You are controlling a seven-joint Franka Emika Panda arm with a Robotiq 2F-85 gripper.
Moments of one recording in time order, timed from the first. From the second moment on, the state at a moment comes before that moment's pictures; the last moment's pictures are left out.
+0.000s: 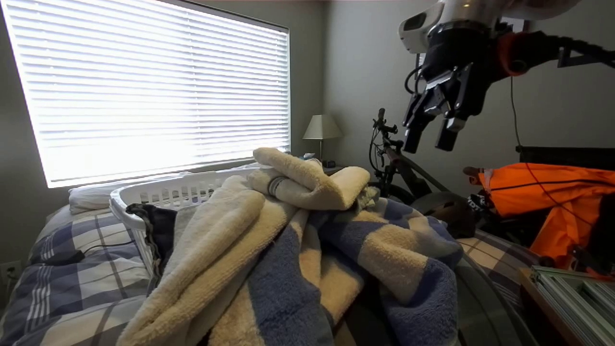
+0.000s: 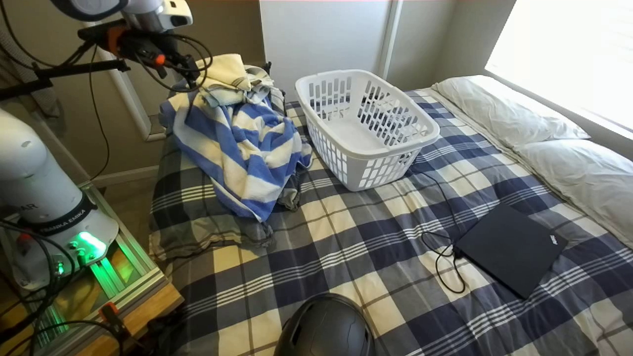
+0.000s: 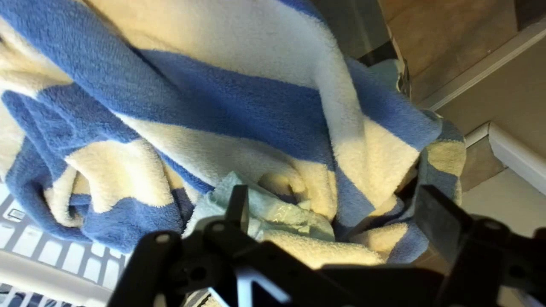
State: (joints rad) arm 0.17 -0.70 -0.25 -2.68 0.15 2.21 -0.49
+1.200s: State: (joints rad) arm 0.08 0.01 -0.19 -2.12 0.33 2.18 -1.27
